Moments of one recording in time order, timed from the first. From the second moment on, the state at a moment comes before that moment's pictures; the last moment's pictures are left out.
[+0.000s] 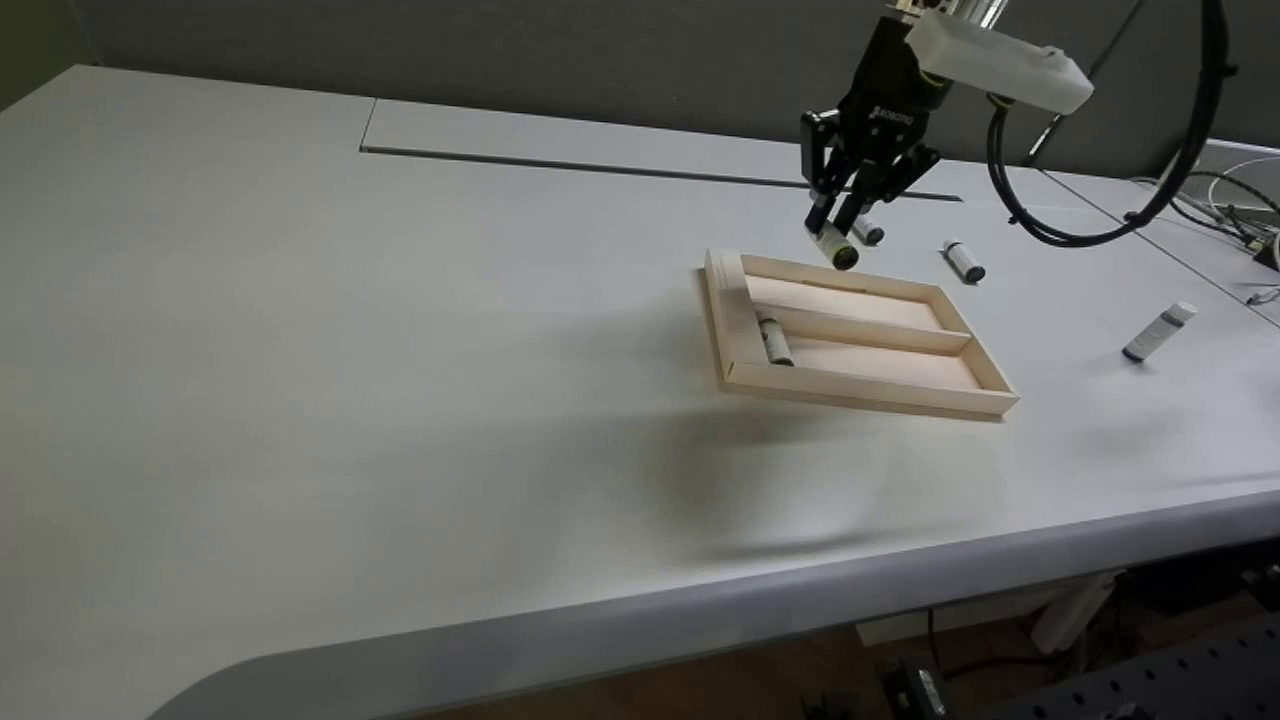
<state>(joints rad) 0.09 0.40 0.06 -2.17 0.14 2.54 0.12</state>
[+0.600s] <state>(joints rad) 0.11 0.57 0.08 -2.06 0.15 2.58 0.12</state>
